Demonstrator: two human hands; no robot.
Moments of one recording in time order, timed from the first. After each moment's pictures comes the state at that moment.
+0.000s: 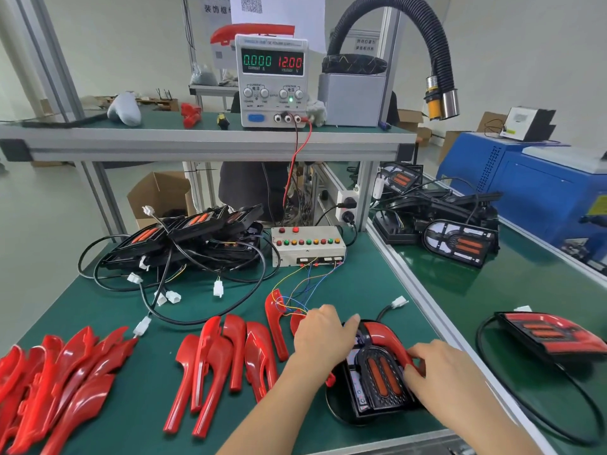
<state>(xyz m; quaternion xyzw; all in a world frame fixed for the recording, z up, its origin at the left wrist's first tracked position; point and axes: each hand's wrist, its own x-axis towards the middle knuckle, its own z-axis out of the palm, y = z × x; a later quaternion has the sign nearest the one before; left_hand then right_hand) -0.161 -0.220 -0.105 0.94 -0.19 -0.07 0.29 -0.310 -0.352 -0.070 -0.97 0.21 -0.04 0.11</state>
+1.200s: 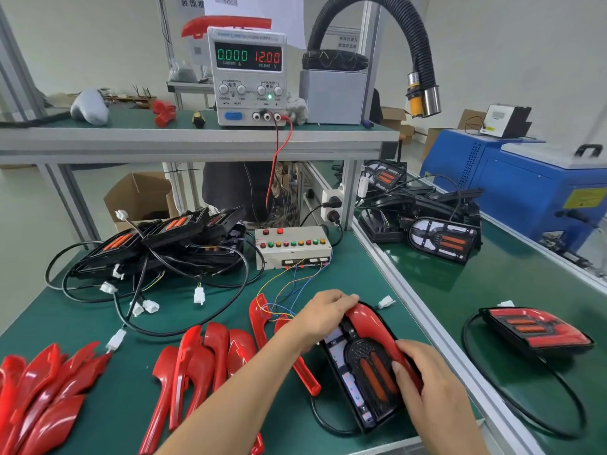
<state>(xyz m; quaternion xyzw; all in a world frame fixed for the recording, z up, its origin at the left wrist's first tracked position) -0.118 -0.242 -0.101 0.76 -0.26 -0.27 0.53 -0.322 -0.354 -0.127 -0.91 0.16 -0.30 0.25</state>
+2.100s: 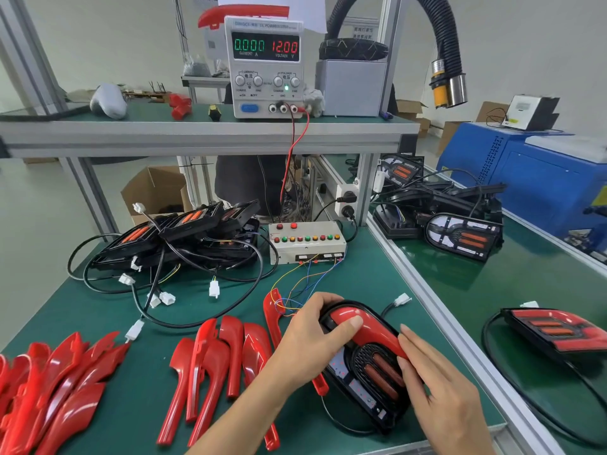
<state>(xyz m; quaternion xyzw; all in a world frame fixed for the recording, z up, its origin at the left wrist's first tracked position) -0.163 -0.176 -0.099 0.74 -0.28 -0.12 0.60 -0.307 -0.348 -0.139 -0.87 0.01 -0.45 0.20</state>
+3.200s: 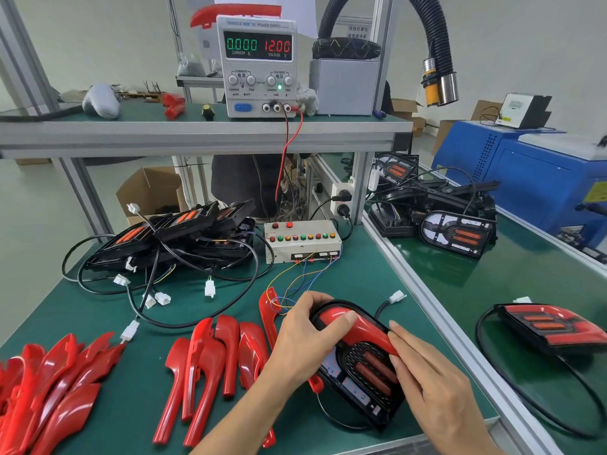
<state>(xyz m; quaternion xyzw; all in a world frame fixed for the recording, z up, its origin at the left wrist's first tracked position) -0.168 -0.179 -0.103 0.75 -0.22 -0.08 0.62 -0.308 -0.354 -0.133 -0.89 -0.04 -0.42 0.17</state>
